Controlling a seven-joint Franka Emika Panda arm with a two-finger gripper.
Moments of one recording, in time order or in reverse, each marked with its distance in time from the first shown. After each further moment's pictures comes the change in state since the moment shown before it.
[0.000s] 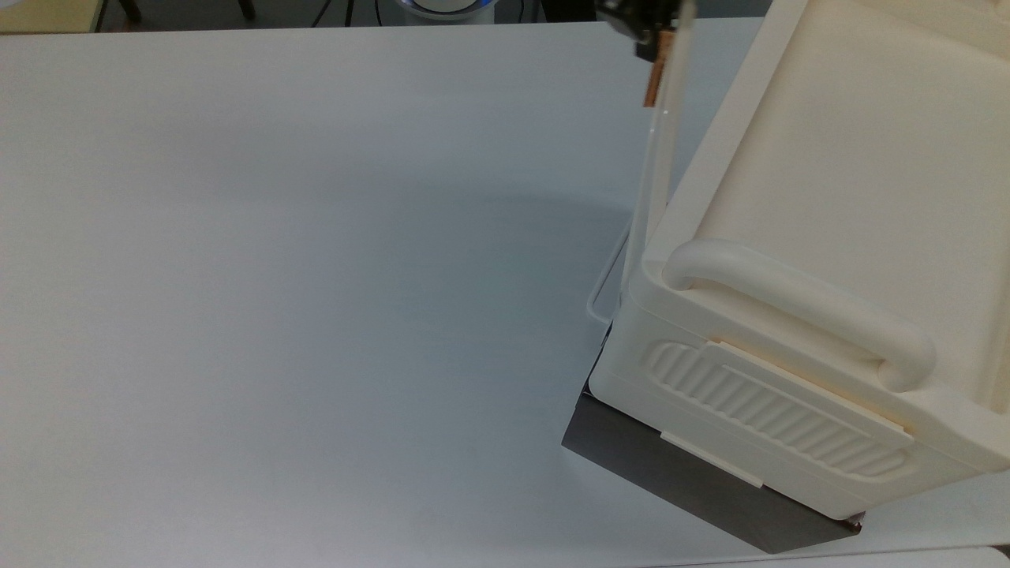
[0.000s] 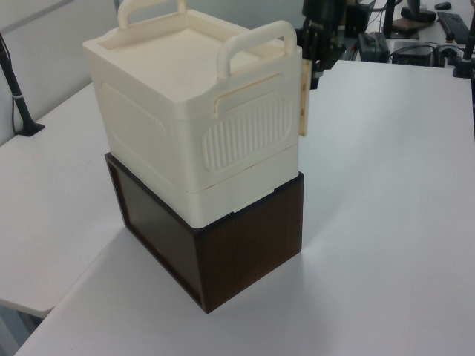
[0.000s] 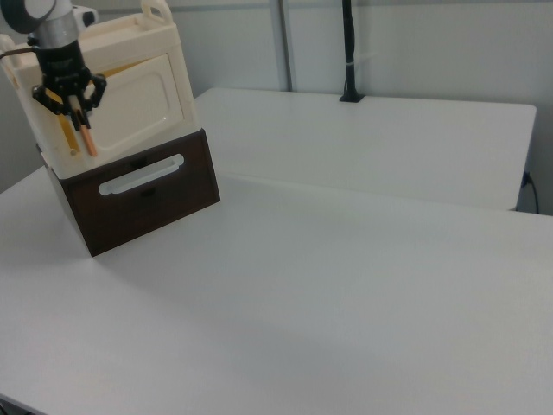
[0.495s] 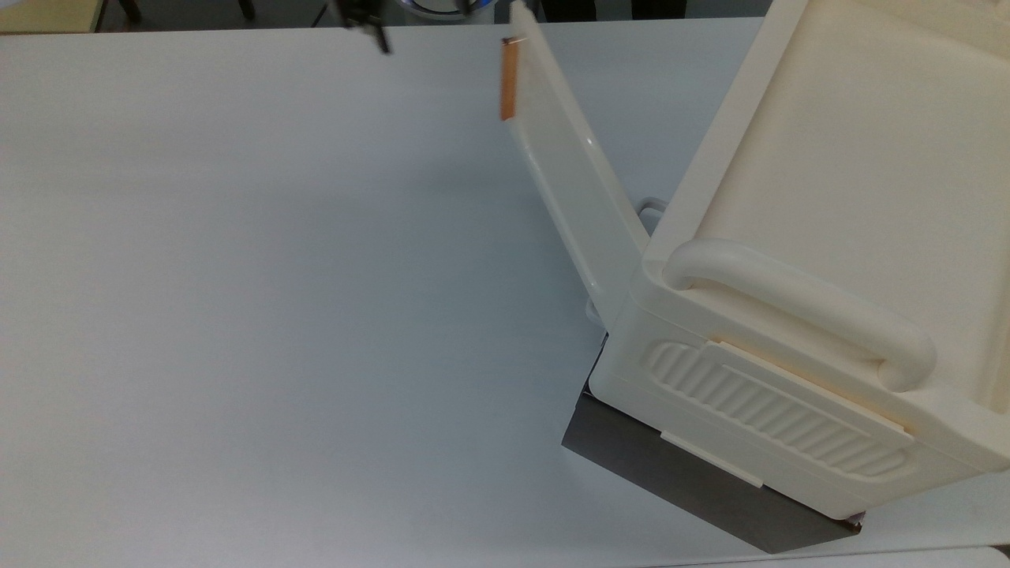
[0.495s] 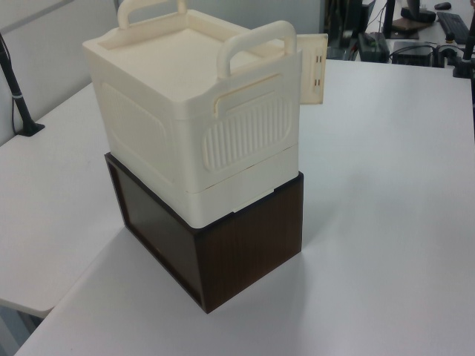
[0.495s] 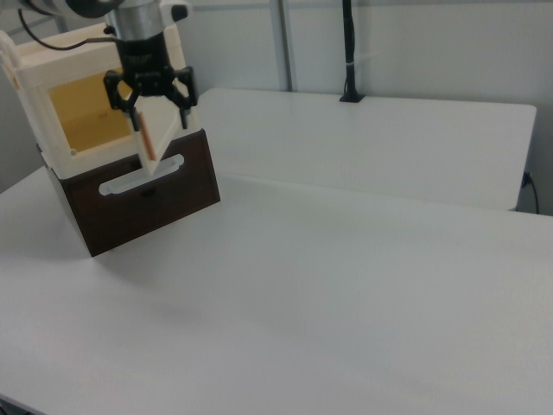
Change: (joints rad) arm -0.166 -0.049 -0.176 0.005 -0.003 -0.133 0.013
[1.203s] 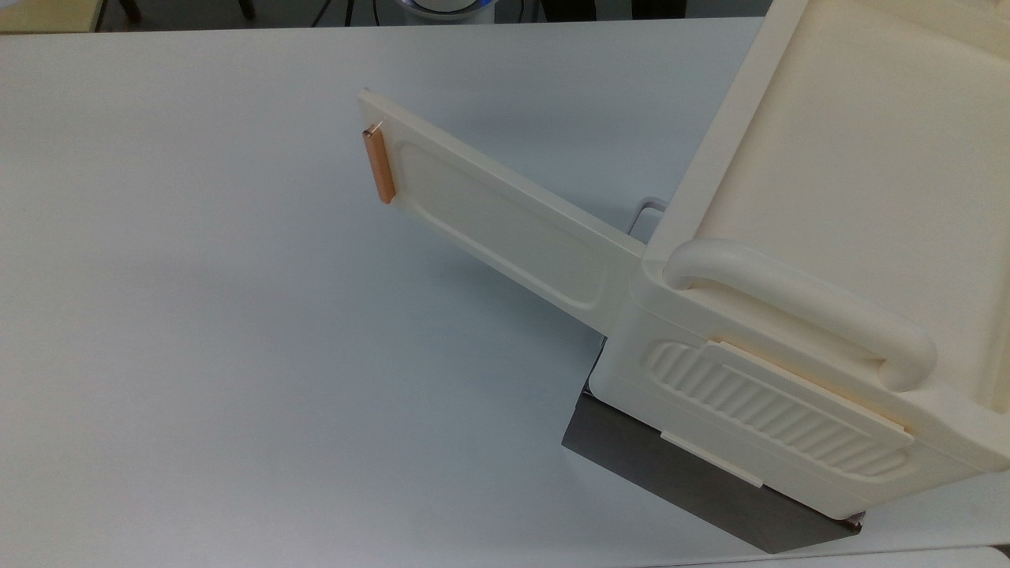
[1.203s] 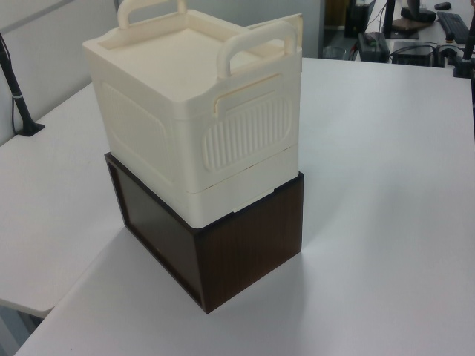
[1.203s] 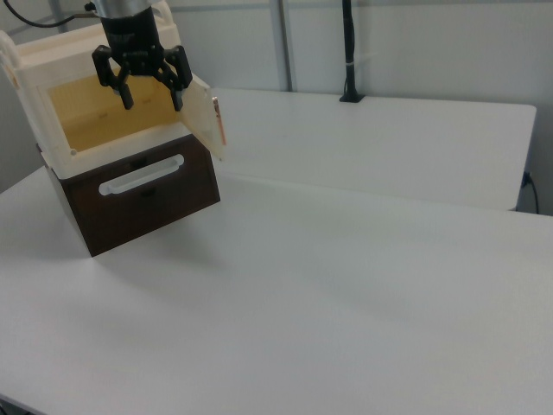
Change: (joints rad) arm 0.046 -0.074 -0.069 0.001 0.000 0.001 0.185
